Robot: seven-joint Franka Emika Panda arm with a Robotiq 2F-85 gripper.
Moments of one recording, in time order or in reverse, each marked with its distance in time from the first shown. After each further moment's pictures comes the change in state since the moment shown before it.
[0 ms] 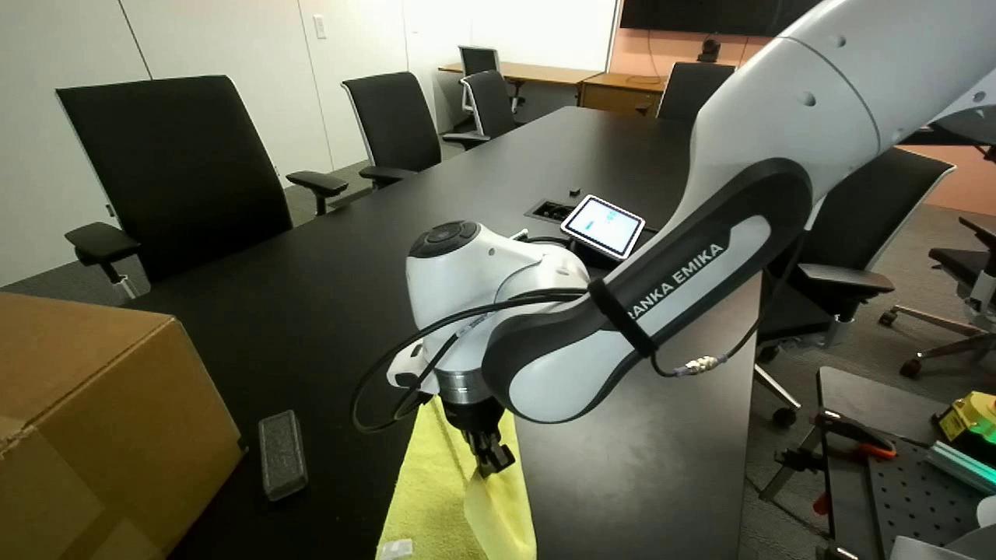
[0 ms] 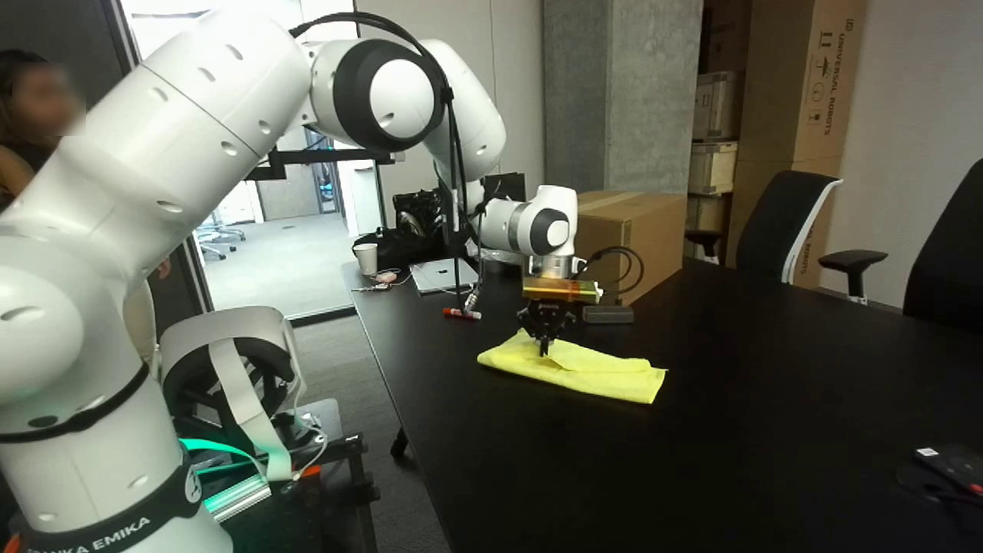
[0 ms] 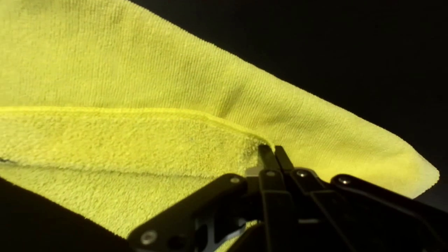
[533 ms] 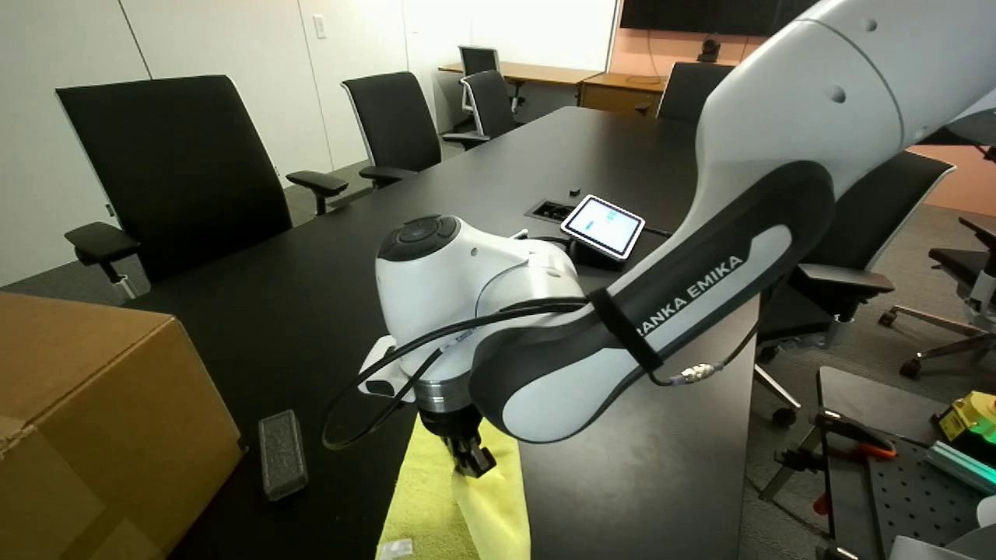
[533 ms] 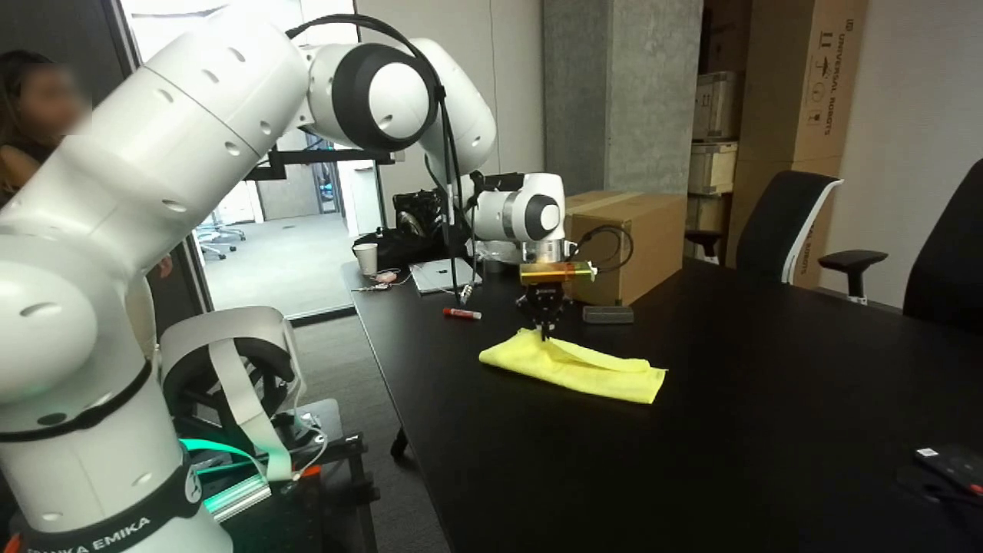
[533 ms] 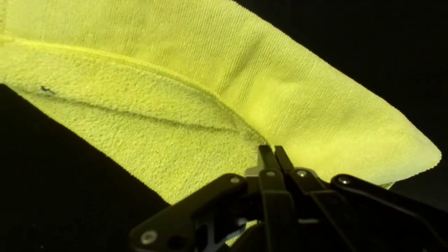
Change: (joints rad) arm 0.062 0.003 -0.013 0.064 -0.076 -0.014 0.025
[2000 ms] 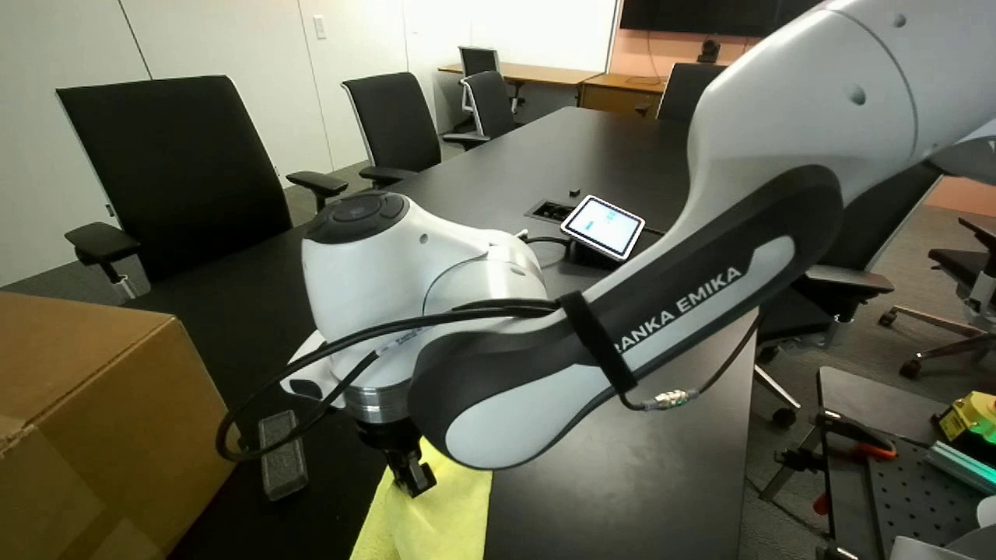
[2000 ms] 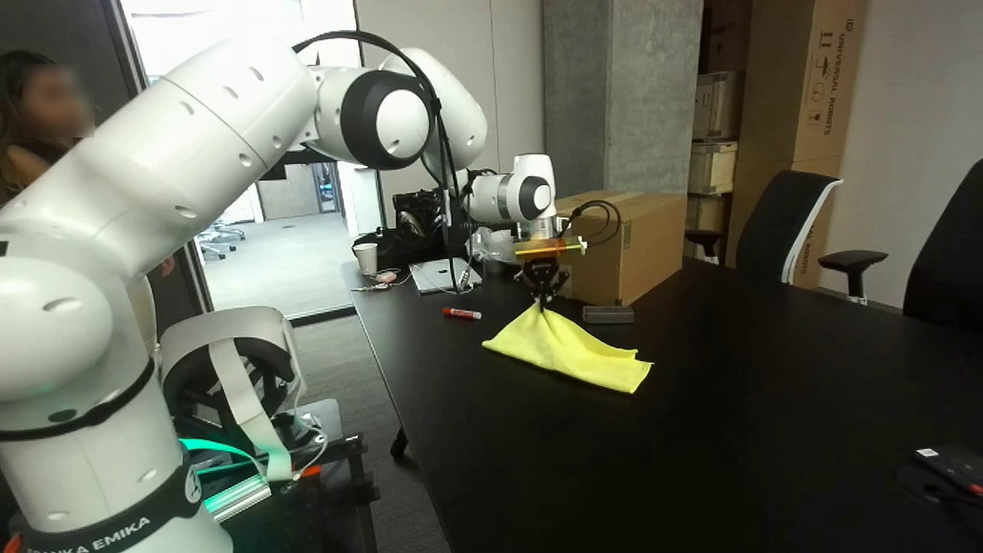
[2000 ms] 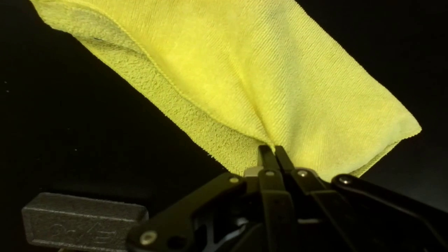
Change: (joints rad) arm 0.076 0.069 0.008 0.202 -0.005 -0.032 0.067
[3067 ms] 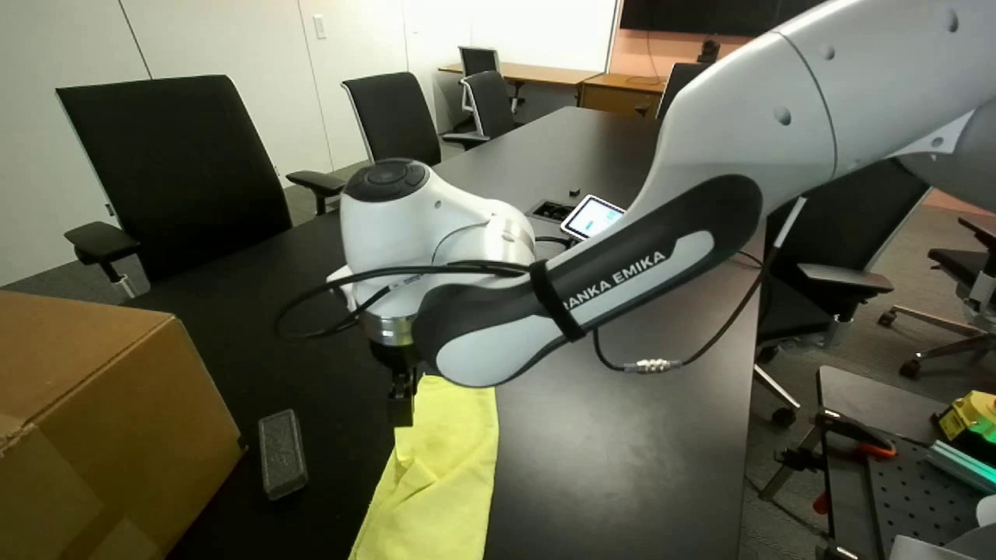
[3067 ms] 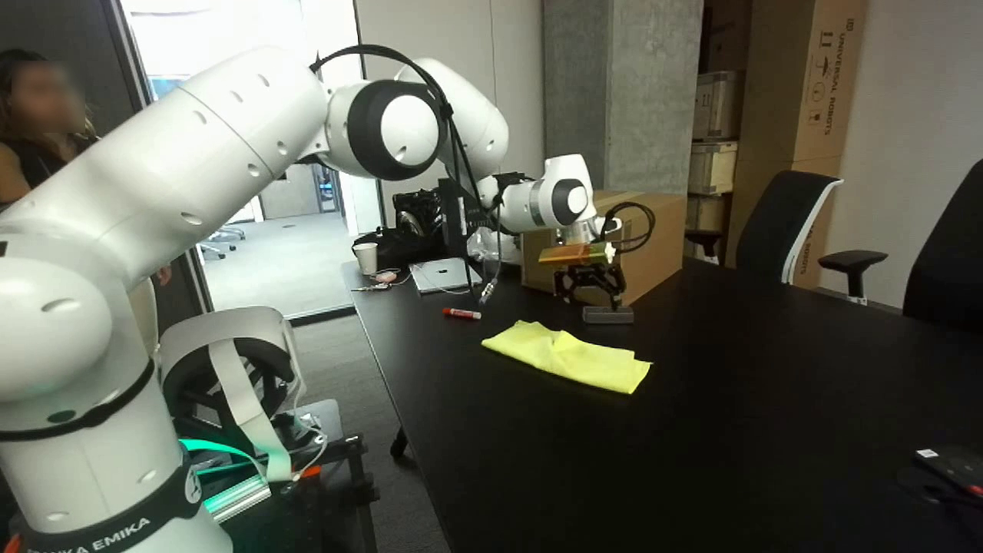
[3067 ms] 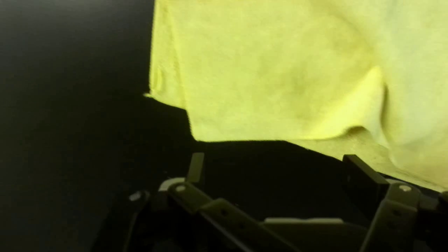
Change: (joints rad) arm -0.011 0.047 -0.160 0.090 0.003 0.065 0.377
